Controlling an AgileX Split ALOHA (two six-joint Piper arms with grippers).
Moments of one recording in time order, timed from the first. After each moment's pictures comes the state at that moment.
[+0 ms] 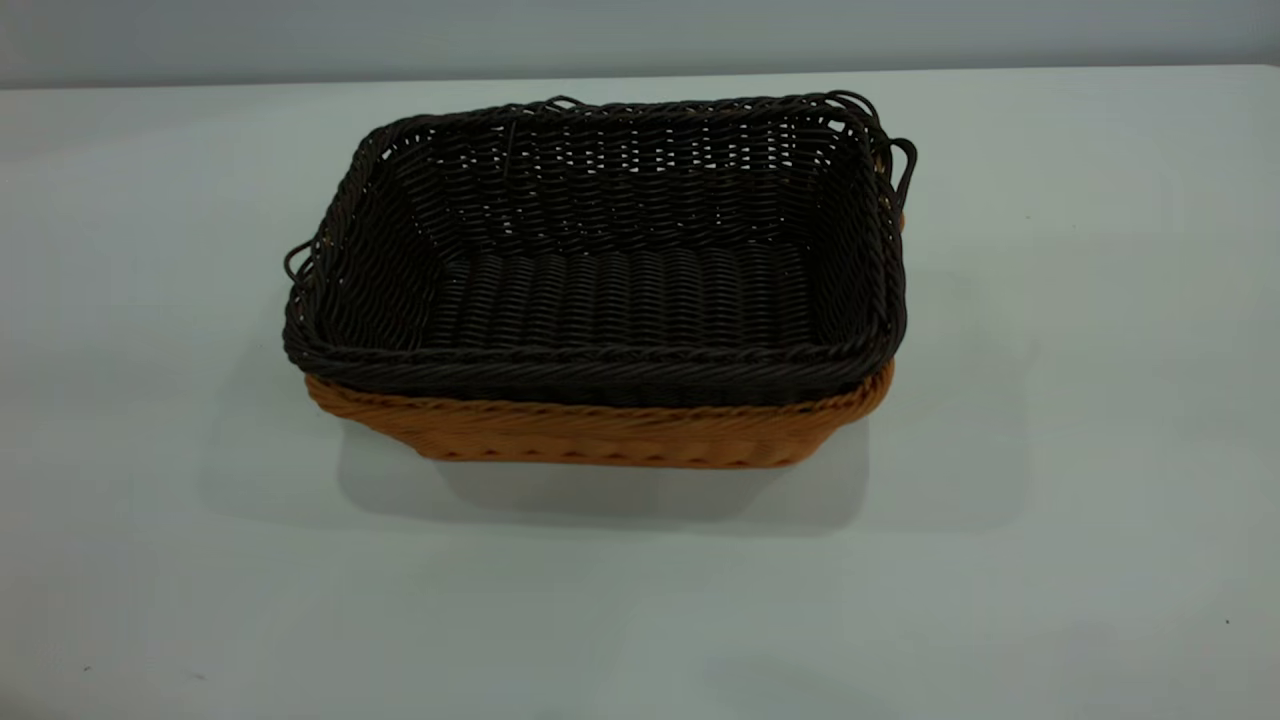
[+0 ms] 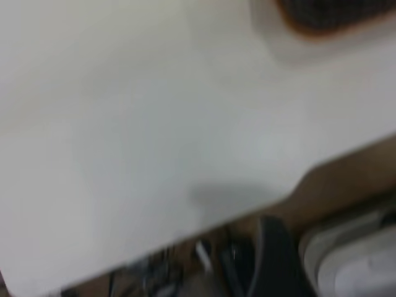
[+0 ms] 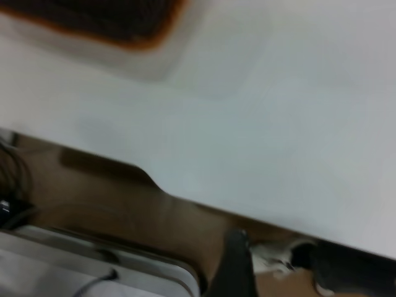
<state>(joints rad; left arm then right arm) -0.54 0.72 -0.80 0.19 1.17 -0.14 0.38 0.56 -0.69 0.01 1.24 0.05</state>
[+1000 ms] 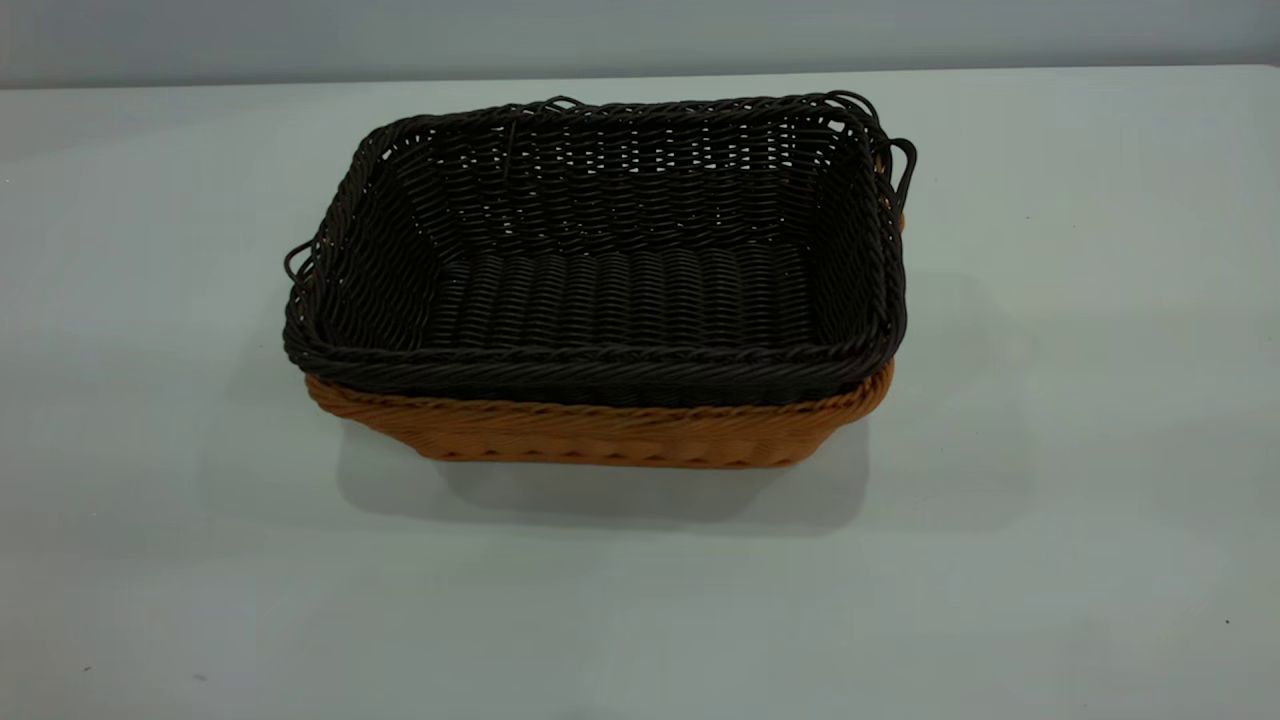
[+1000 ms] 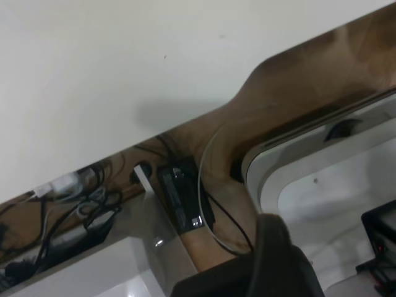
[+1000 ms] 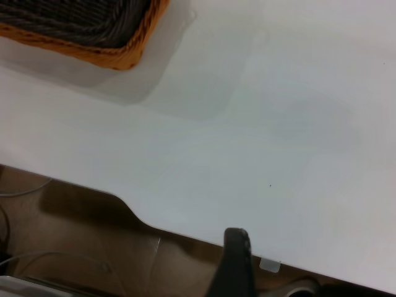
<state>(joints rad) -0.54 0.67 -0.49 0.04 1.07 -0.16 0.38 0.35 -0.47 -0.03 1.09 0.07</state>
